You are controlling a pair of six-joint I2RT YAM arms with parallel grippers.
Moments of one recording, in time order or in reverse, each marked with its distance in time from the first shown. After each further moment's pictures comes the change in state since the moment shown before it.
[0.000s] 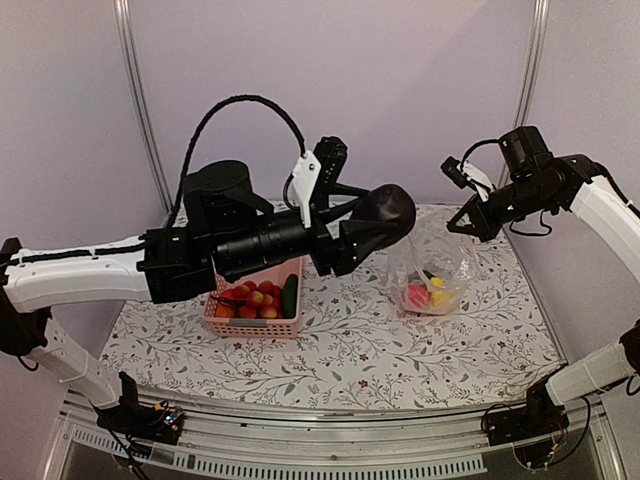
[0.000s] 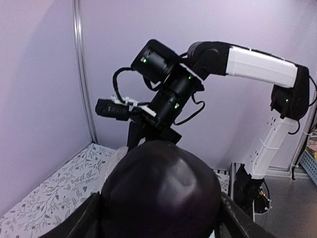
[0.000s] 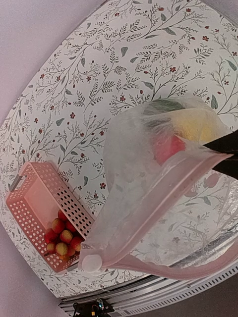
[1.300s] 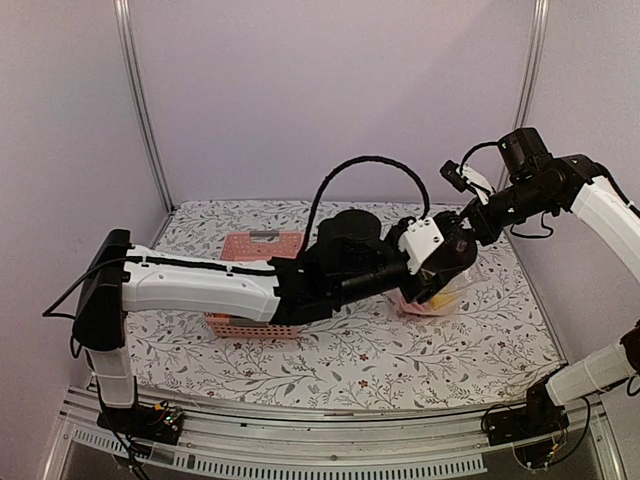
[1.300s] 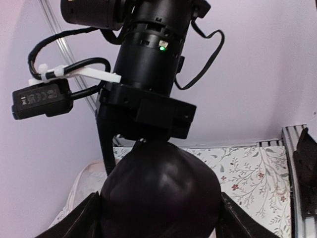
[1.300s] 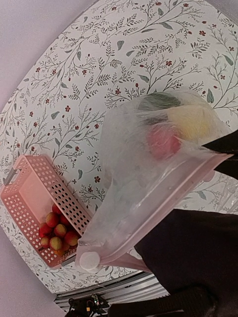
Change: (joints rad) left arm -0.077 0.515 0.278 0.211 -0.099 0.340; right arm 0.015 -0.005 0.000 -0.037 -0.008 0.000
